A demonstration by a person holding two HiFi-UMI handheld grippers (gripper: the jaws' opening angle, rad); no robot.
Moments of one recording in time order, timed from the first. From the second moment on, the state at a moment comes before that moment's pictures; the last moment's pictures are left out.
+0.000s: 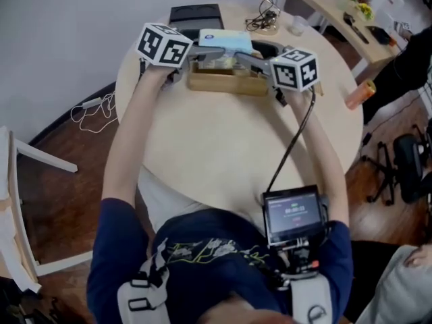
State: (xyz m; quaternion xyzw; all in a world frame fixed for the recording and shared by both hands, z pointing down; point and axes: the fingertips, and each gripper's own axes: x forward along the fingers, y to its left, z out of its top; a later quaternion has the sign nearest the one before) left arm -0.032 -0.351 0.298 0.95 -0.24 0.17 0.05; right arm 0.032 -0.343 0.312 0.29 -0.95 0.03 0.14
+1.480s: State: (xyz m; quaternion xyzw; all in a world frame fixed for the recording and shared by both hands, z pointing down) left arm -0.011 -0.181 0.381 0.98 -0.20 0.06 0.05; right arm 0.013 -0.164 0.378 0.08 -0.99 0.03 0.06
